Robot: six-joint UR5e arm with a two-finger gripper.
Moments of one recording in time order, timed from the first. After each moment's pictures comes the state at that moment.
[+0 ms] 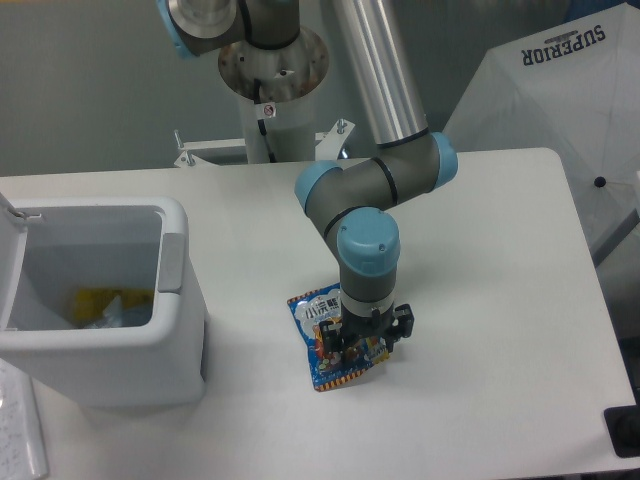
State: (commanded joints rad) arm 2.46 -2.13 -1.74 -0.67 1.55 0.25
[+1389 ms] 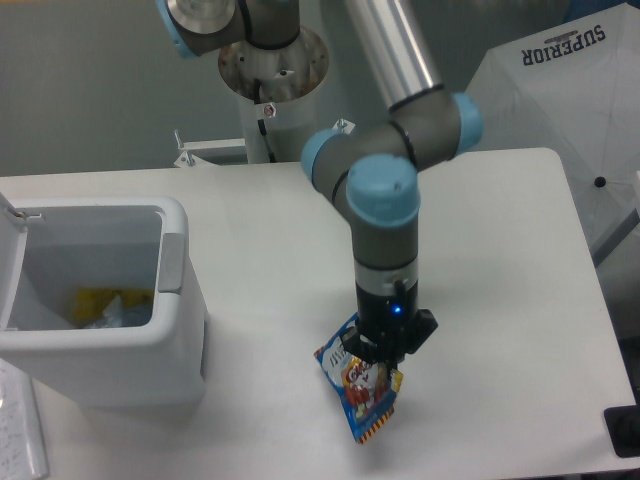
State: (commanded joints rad) arm 2.47 -1.95 -1.43 -0.67 1.38 0.02
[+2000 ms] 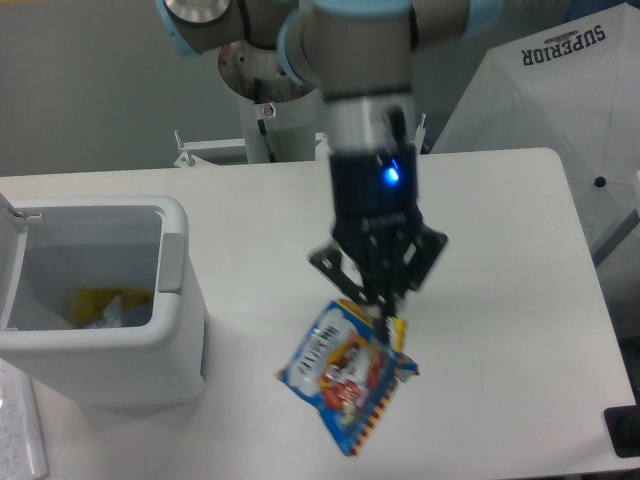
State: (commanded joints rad) arm 2.41 -1.73 -1.37 -0.67 1.27 -0.22
